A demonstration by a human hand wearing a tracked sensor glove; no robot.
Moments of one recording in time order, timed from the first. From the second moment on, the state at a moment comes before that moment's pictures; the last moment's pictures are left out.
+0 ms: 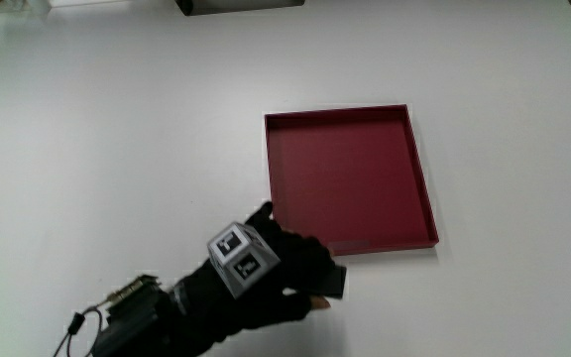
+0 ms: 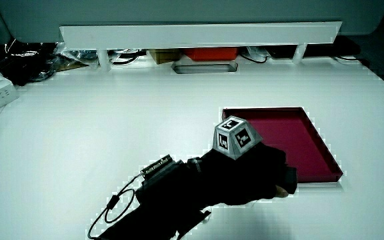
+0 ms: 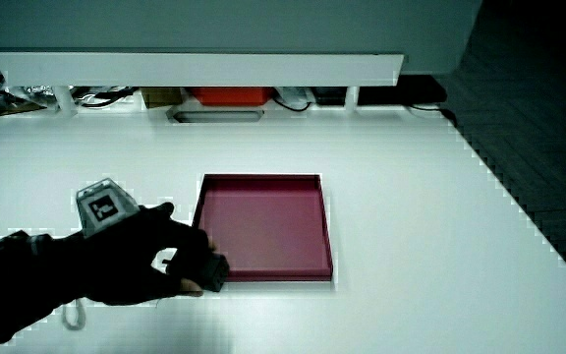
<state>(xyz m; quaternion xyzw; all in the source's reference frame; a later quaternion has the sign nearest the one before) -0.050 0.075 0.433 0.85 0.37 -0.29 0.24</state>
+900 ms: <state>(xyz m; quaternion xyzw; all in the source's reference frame) -0.029 0.114 0.472 0.84 0.37 -0.28 0.28</state>
